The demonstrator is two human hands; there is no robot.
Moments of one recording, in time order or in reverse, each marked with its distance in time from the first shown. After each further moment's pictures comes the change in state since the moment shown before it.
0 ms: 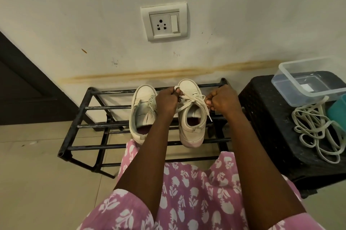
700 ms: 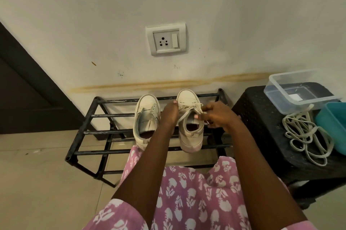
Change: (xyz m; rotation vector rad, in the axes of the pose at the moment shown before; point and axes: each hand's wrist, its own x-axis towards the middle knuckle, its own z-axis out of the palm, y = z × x) left_hand -0.030 0.015 -0.008 -0.036 -0.173 -0.308; right_hand -0.029 0.004 -0.008 0.206 -0.292 -0.006
